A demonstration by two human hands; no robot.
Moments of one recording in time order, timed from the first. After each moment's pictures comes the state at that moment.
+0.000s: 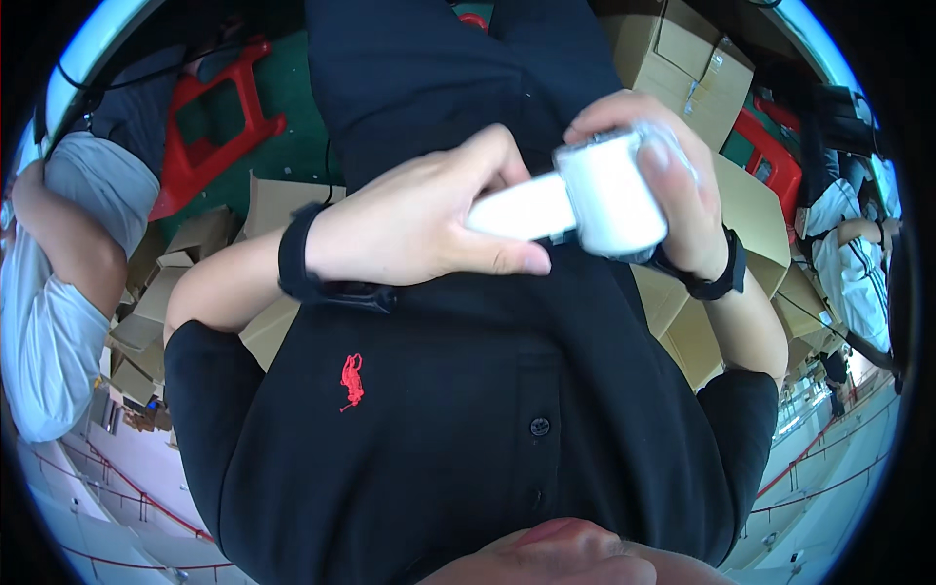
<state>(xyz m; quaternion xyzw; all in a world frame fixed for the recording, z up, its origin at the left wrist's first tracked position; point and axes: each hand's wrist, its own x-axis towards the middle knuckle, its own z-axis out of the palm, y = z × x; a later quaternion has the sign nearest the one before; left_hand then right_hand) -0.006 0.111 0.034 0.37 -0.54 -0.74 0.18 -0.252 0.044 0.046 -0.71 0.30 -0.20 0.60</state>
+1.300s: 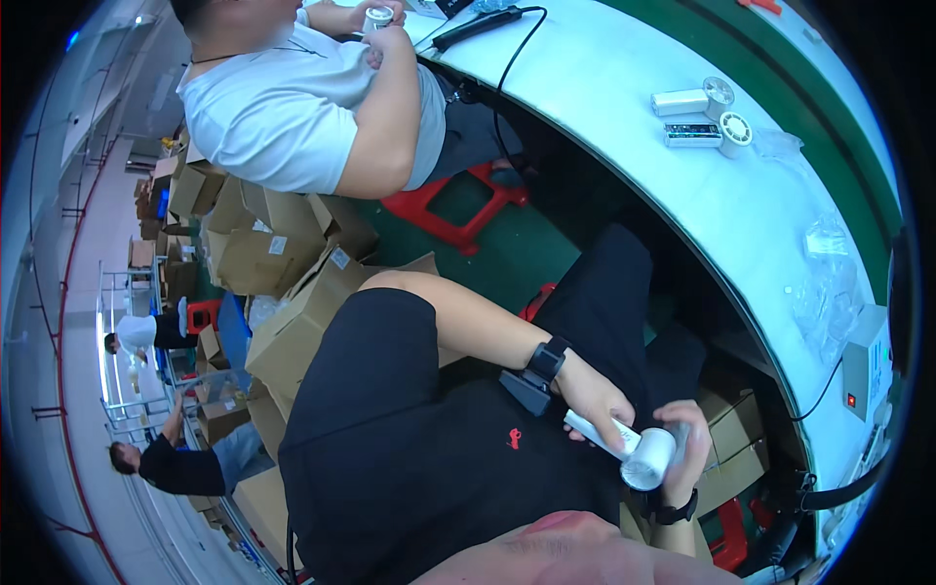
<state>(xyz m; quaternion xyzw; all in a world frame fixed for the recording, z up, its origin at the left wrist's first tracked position) 0.001 0.087 -0.005 0.22 -0.39 -0.89 0.11 -0.211 0.016 0.039 -0.65 0.24 -0.27 0.67</state>
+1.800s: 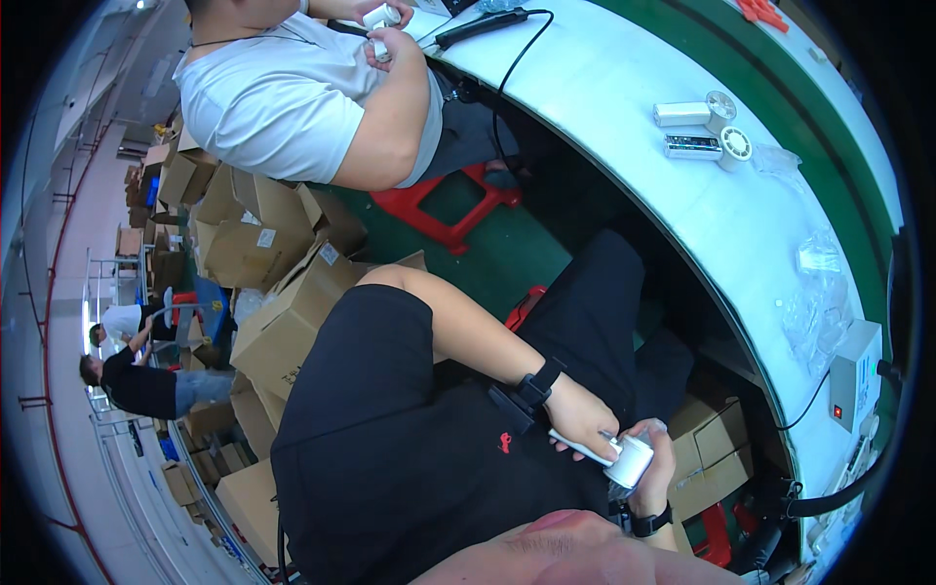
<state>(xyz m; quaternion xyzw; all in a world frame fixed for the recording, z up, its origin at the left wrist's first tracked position) -0.005 0.094 0.020 0.34 -0.49 -0.80 0.10 -0.221 0.044 0.017 -0.32 0.50 -0.10 0.80</state>
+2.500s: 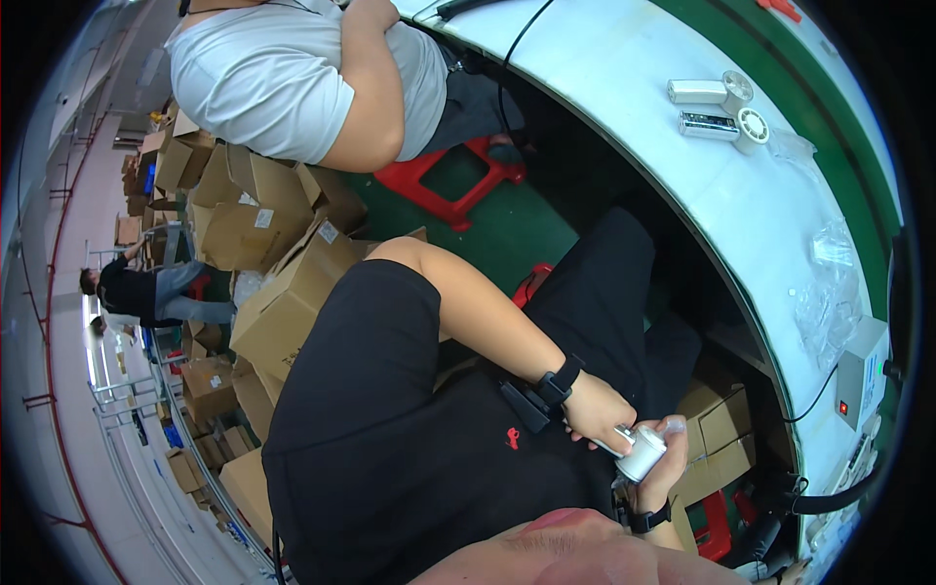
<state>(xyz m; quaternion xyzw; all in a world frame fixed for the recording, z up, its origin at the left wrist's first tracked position) -0.021 0.098 0.021 0.37 -0.54 -0.75 0.08 -0.230 0.064 0.018 -0.30 0.52 -0.20 0.78</state>
